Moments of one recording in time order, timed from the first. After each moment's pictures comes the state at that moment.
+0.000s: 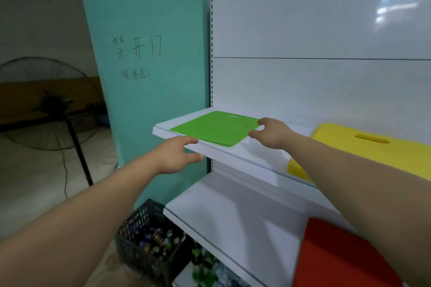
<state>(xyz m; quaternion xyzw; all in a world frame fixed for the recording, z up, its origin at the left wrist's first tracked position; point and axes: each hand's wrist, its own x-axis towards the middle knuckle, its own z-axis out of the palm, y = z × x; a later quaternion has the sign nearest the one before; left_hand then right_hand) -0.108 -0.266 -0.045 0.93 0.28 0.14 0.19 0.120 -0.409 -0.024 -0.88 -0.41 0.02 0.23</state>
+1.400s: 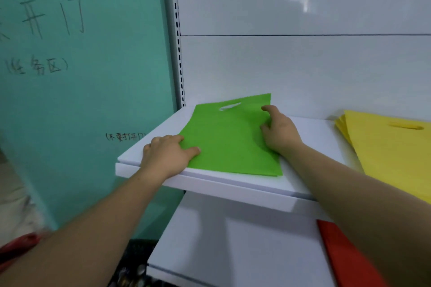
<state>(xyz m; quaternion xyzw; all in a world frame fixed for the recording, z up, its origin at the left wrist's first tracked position) 0.033 -0.056 -0.079 0.95 0.26 0.15 0.10 0.195 -0.268 -0.074 -0.90 -0.23 -0.16 0.33</state>
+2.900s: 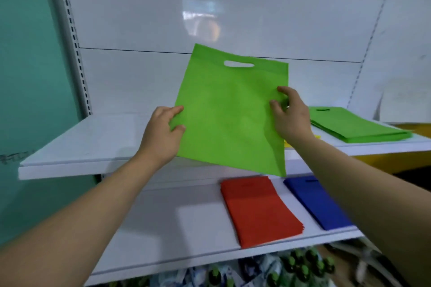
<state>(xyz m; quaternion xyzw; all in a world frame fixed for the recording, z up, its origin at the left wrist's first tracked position) -0.035 -0.238 -0.029 0.86 -0.09 0.33 0.37 0.019 -0.513 -0.014 -0.81 -0.05 -0.40 0.43</state>
